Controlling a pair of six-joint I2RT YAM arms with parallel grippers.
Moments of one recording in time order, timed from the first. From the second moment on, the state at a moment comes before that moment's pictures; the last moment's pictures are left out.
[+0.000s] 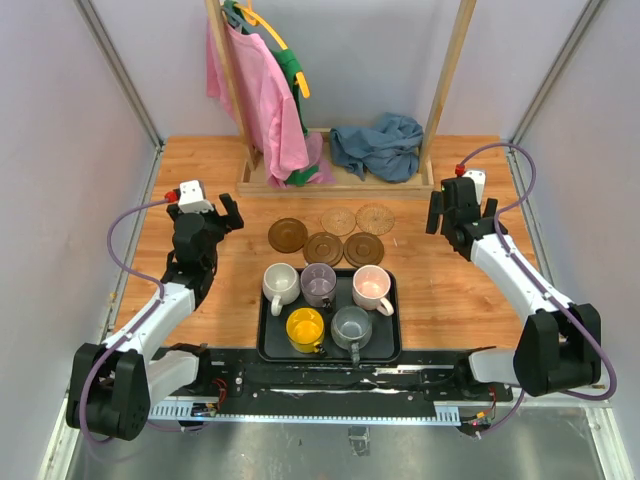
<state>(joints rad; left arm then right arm) -0.17 1.05 0.48 0.45 -0.30 -0.20 0.22 1.31 0.94 -0.42 0.49 0.23</state>
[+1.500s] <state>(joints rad) -0.33 1.38 0.57 0.48 0.00 -0.24 0.41 1.52 0.97 -0.26 0.06 0.26</state>
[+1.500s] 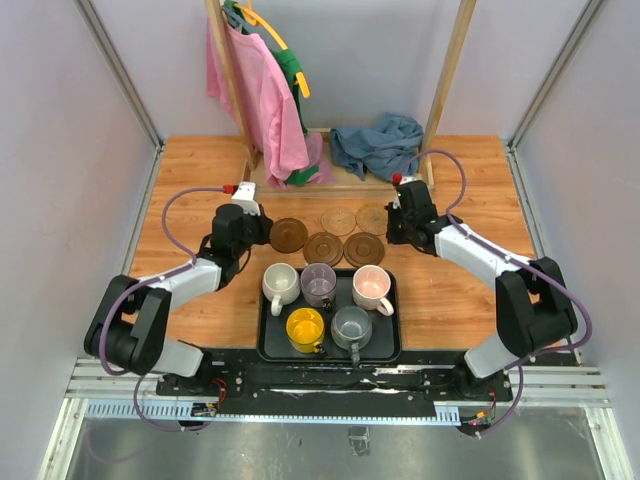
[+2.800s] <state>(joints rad) -0.34 1.77 0.73 0.46 0.11 -0.27 0.46 1.83 1.09 -0.20 -0.08 0.36</state>
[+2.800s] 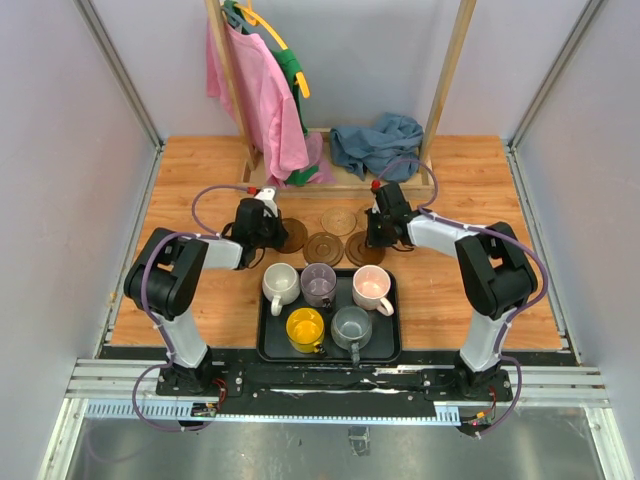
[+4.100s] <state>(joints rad) -0.14 1.93 1.11 0.19 0.02 -0.39 0.11 1.97 1.39 -0.46 0.18 0.35</state>
